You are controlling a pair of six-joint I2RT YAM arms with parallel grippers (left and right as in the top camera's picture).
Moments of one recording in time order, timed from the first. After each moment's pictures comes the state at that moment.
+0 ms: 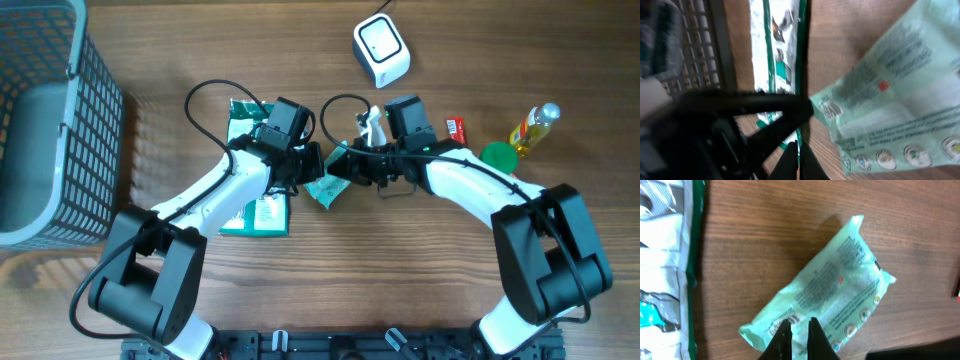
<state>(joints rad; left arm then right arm) -0.46 1.75 1.05 -0.45 0.21 -0.61 0.40 1.81 0.97 -0.15 -0.78 0.69</state>
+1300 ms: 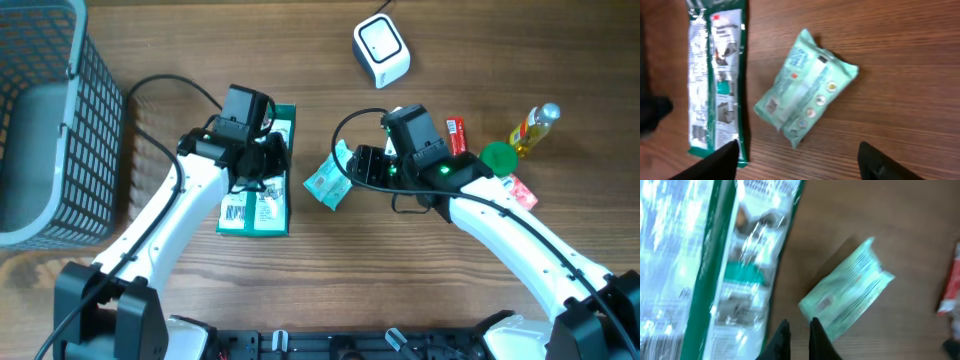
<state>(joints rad) -0.33 1.55 1.09 -0.72 0.16 -0.62 0.49 1.48 0.98 -0.52 -0.18 0.63</state>
